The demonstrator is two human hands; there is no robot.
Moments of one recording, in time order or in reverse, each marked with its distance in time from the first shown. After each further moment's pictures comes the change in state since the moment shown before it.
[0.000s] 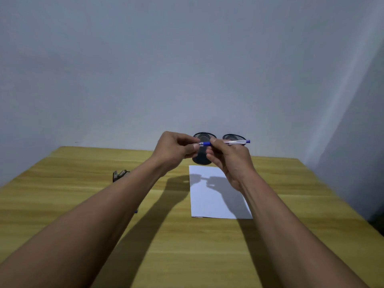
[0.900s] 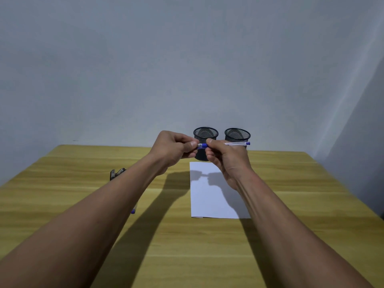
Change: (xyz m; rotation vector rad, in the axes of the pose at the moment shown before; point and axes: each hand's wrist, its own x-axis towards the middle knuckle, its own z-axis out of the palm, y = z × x) left_hand 0.008 -0.004 0.007 -0.037 0.024 -0.179; right_hand 0.019 0.019 -0.006 -0.006 -0.036 0.015
